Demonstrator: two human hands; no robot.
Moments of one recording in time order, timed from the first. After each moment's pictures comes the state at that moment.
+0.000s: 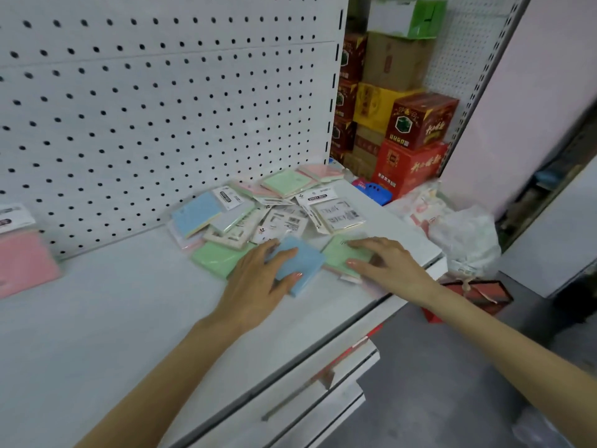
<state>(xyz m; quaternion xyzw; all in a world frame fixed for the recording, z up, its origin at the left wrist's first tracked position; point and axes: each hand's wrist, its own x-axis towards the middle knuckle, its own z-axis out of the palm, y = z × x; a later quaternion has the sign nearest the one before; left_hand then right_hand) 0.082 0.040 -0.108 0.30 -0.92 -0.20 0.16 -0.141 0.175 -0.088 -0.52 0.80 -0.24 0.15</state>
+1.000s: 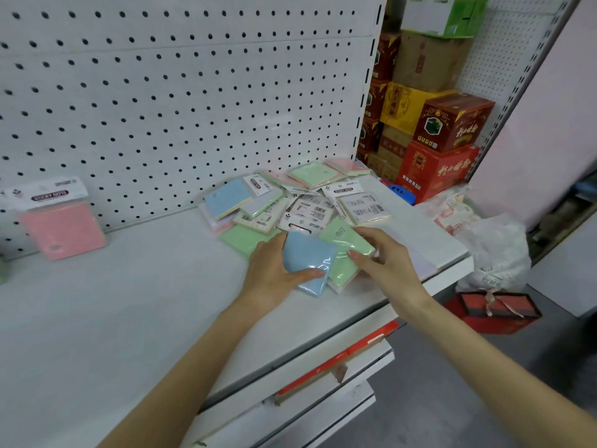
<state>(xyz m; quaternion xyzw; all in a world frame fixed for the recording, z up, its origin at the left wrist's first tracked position) 0.091 0.048 -0.105 0.41 -0.79 -0.38 0.26 -0.070 0.164 -0.086 -0.40 0.66 -0.58 0.28</state>
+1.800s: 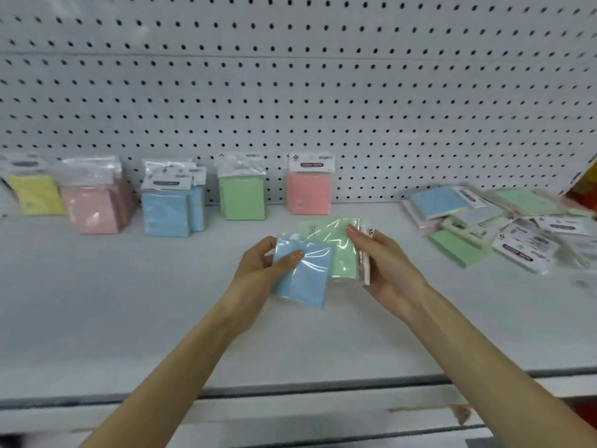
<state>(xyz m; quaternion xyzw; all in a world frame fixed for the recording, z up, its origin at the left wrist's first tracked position) 0.424 0.037 -0.068 0.44 -0.50 -0.60 0.45 0.234 0.053 -0.039 -0.32 0.44 -0.52 0.65</state>
